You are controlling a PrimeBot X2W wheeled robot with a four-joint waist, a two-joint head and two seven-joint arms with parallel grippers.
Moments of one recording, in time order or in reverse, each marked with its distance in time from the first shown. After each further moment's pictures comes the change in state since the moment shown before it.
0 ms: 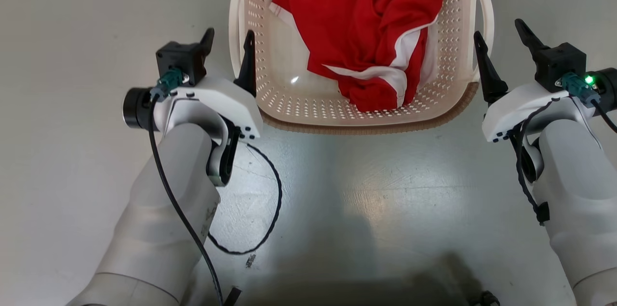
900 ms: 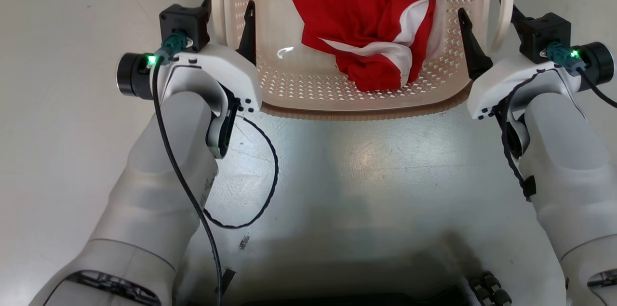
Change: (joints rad) left arm -0.143 0.000 -0.062 0.126 -0.002 0.000 0.000; right arm -0.133 0.043 0.022 0.132 -0.002 0.000 -0.002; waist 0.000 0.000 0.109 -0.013
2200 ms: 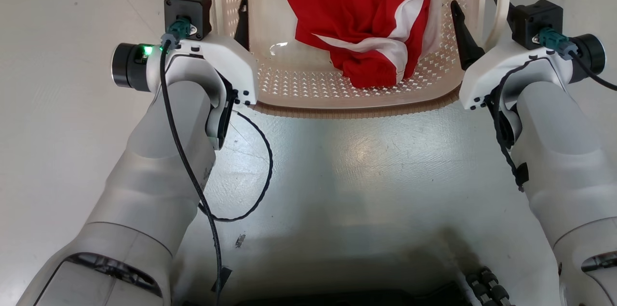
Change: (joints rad) left arm -0.085 -0.001 -0.081 0.126 -0.034 0.025 0.000; right arm -0.078 0.033 -0.015 0.109 -0.006 0.000 -0.001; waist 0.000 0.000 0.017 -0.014
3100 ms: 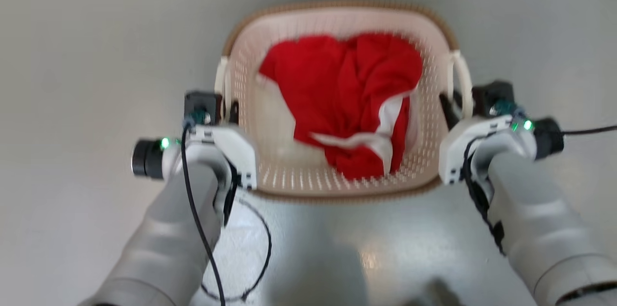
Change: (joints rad) left arm 0.186 -0.003 -0.135 0.103 -0.137 -0.002 0.001; right arm 0.093 0.047 0.069 0.226 0.044 -0.001 0.021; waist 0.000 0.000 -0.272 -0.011
